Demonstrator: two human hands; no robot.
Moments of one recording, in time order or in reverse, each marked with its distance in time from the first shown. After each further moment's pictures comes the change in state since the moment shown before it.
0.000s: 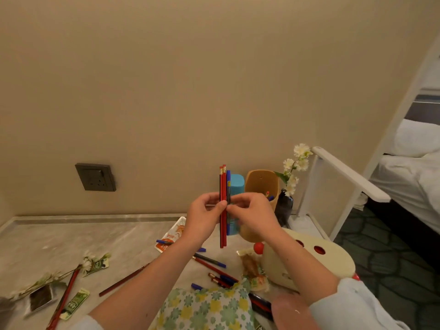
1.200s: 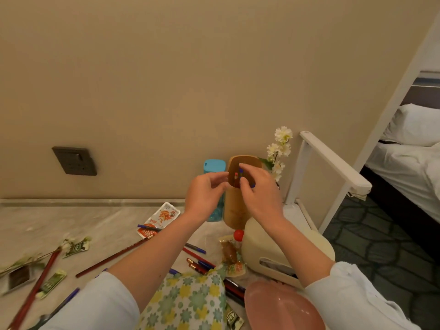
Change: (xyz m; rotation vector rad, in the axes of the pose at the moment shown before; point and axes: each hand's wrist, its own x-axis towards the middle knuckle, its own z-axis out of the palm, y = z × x) left_hand 0.027 -0.003 0.060 0.320 0.039 0.178; right_hand 0.014 0.049 -0.050 -0.324 0.326 -0.301
